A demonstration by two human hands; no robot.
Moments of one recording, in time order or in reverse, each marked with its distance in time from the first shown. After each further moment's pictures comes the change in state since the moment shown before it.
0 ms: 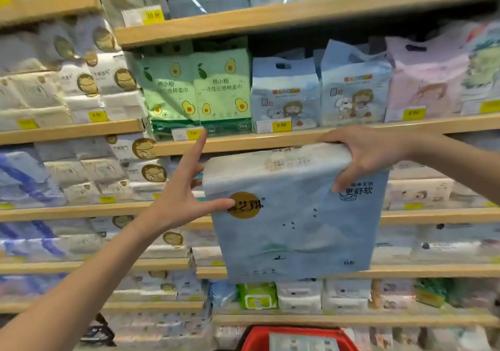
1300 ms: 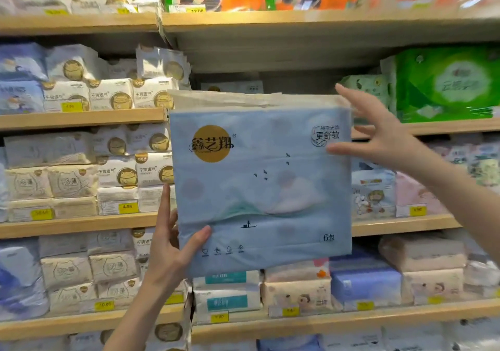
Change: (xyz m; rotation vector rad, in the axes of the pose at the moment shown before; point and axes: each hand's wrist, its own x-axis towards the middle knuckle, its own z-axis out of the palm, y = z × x) left_hand 0.020 -0.037 -0.125 -0.414 0.486 0.142; right_hand 0.047 -0.147 -0.098 0.113 0.874 -0.144
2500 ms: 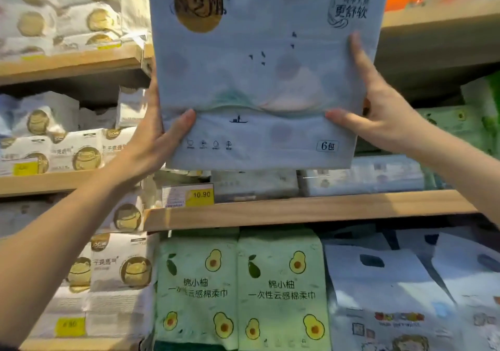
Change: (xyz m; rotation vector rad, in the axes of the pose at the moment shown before) left_hand 0.328 0.020 0.024 0.471 -0.016 0.519; right_hand 0.226 0.100 0.040 0.025 0.176 -0.413
